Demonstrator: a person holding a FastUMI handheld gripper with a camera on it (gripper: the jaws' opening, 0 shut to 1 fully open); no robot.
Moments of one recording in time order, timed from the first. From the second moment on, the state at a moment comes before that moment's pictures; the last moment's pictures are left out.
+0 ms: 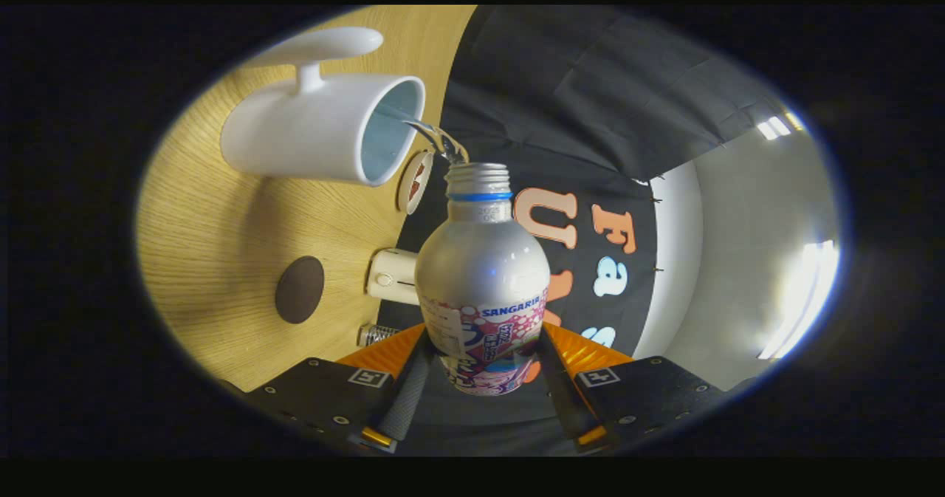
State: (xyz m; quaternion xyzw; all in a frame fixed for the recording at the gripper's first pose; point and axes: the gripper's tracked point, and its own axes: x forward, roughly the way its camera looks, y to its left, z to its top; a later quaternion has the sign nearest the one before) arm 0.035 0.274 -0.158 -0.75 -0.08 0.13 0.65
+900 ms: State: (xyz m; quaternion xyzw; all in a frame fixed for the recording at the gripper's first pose) arm 0.038 0.273 -0.153 -0.76 -0.08 0.12 0.63
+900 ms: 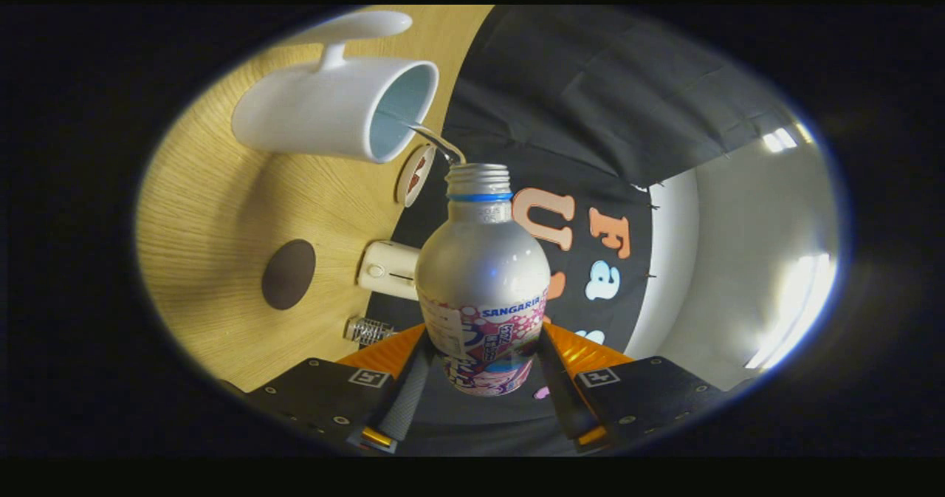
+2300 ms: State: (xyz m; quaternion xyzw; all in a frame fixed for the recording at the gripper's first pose) arm 0.049 0.287 -0.138 -0.79 -0.12 0.13 0.58
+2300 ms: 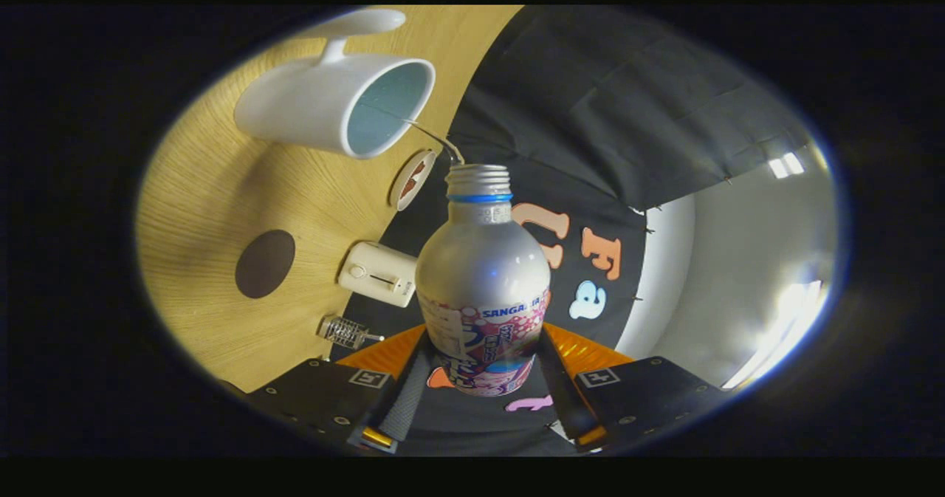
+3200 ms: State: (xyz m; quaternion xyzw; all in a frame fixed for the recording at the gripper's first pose) arm 0.045 0.295 -0.143 -0.80 -0.13 0.15 0.57
